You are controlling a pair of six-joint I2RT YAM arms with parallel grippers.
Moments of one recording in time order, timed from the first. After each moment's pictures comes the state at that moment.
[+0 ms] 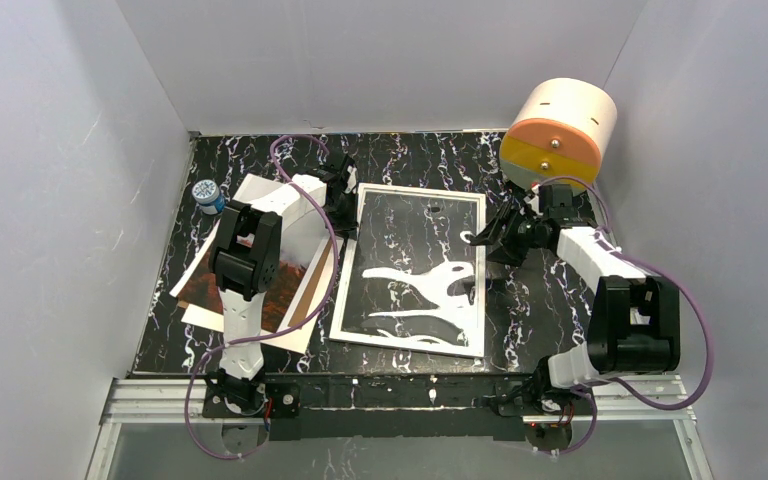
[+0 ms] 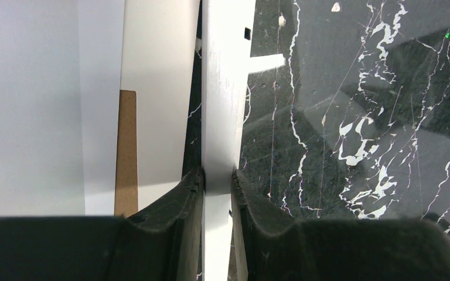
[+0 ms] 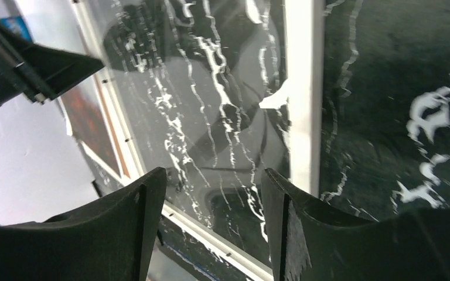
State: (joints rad) left arm -0.40 2.10 1.57 -0.71 0.09 -0.34; right arm 0.05 1.46 0.86 -0.38 -0.60 0.60
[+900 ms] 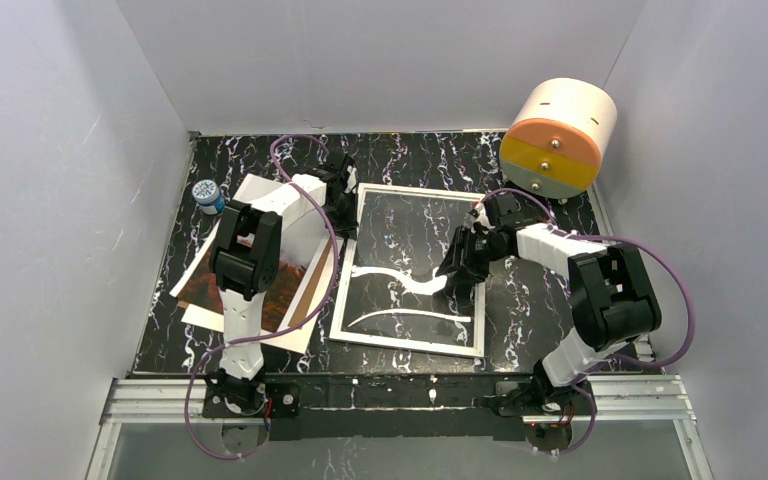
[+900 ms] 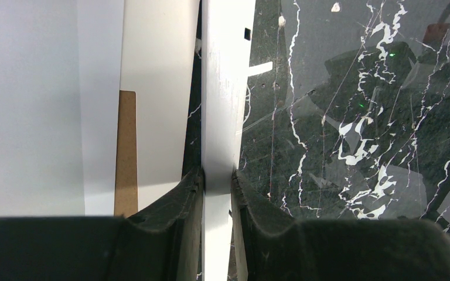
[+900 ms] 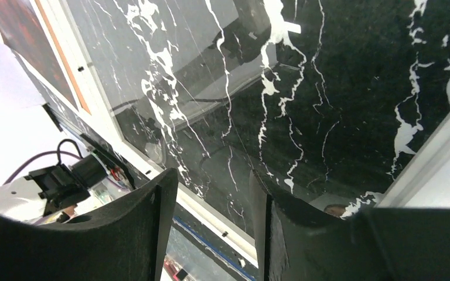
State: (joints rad) left arm -0.40 2.10 1.57 -0.71 0.10 -0.34; right arm 0.30 1.61 0.87 -0.41 -0.60 0.58
